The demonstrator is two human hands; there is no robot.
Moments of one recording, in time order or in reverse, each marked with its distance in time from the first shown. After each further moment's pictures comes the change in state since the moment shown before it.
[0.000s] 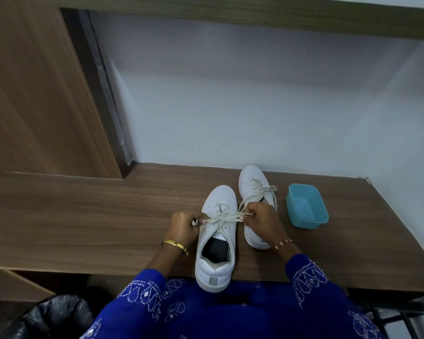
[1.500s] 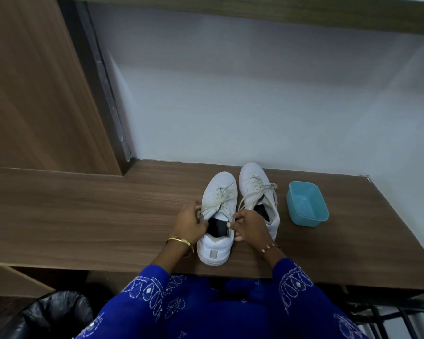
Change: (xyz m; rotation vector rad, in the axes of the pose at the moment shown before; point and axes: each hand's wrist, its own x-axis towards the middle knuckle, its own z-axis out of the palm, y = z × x) left_hand 0.000 0.021 0.001 0.052 -0.126 -0.292; right_hand -0.010 -0.013 0.031 0.376 -0.139 0.307
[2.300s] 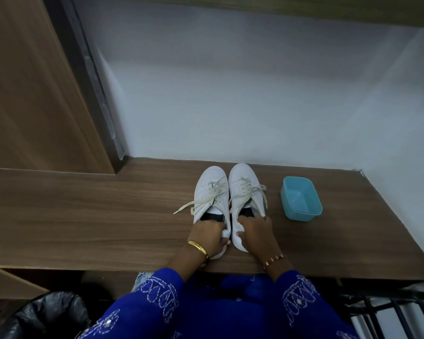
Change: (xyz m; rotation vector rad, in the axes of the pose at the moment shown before) left_hand -0.014 0.025 0.040 0.742 -0.320 0.338; right_hand -0.011 0.031 -0.014 -0.970 0.132 -0.351
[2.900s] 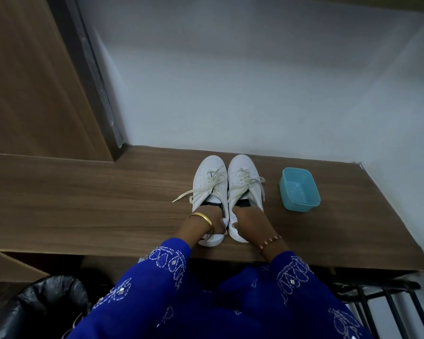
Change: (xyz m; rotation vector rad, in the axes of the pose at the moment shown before) left_hand 0.021 0.005 -0.015 -0.137 -0.386 -0.161; right_hand 0.002 -0.006 -0.012 -0.029 -0.139 -0.146
